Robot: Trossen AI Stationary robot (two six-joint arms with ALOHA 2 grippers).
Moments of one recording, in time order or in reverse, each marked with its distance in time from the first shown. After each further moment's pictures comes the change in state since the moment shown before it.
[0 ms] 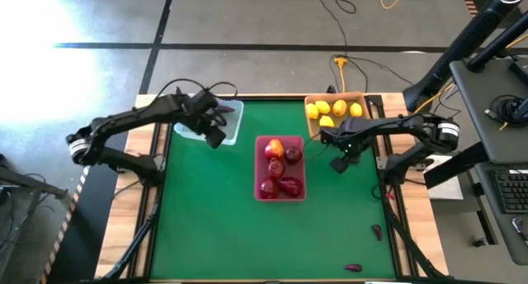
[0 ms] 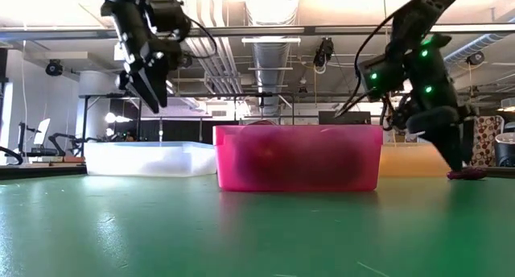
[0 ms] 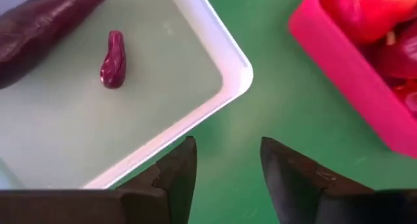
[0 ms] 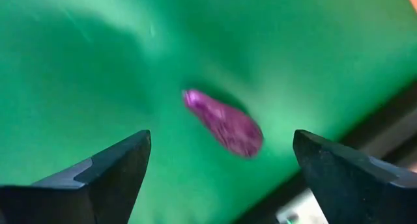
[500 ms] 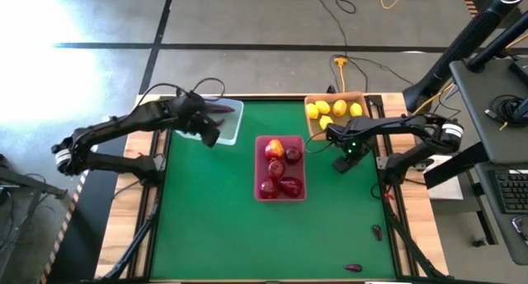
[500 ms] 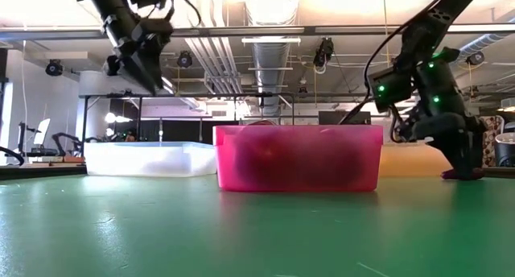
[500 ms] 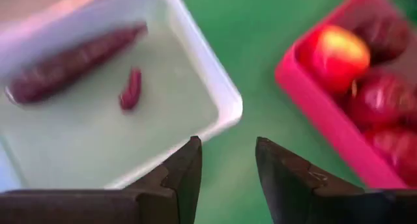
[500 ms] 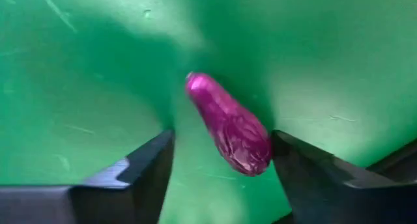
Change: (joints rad) left arm -0.056 -0.188 -0.059 0.075 -0.108 -0.120; right arm -0.097 0.011 -0.117 0.106 -0.098 -0.075
